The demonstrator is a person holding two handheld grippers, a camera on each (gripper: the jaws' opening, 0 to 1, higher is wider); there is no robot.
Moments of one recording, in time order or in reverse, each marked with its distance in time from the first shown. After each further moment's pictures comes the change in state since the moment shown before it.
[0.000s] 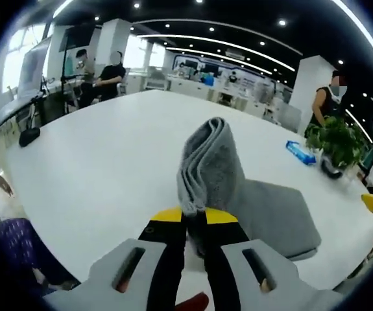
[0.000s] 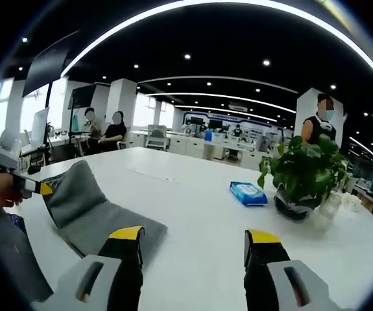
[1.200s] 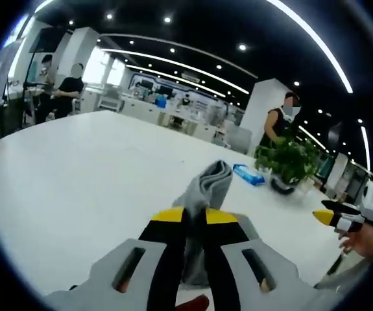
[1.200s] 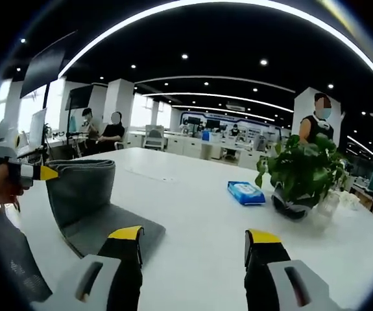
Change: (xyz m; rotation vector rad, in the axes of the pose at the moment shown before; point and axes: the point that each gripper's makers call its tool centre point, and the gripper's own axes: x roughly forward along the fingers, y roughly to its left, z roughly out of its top) left arm -0.014 -0.076 0.038 0.002 -0.170 -0.354; right arm 0.000 -0.003 0.000 0.008 0.000 -0.017
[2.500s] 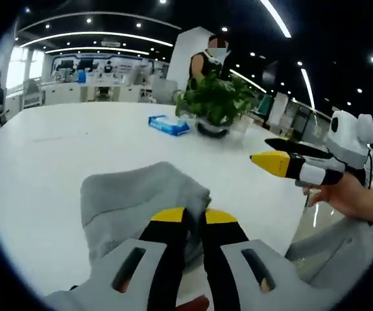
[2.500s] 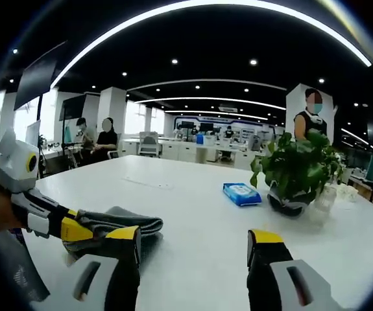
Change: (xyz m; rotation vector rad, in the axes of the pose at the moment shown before) left arm 0.038 -0.154 -0.073 0.255 0.303 -0.451; right arm -0.003 -0.010 0.005 0.062 -0.028 -0.027
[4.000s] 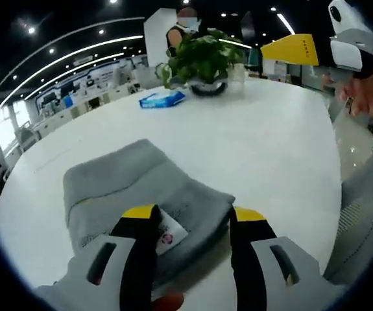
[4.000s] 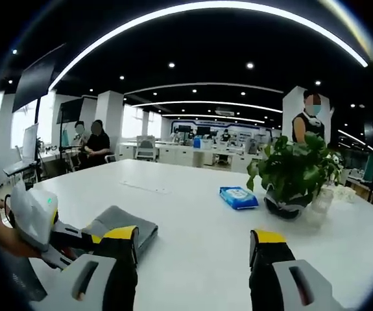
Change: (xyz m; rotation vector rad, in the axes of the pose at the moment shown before) left arm 0.051 0.022 -0.069 0.340 0.171 0.059; right arm -0.002 -0.004 0.006 0.005 -0.025 -0.019
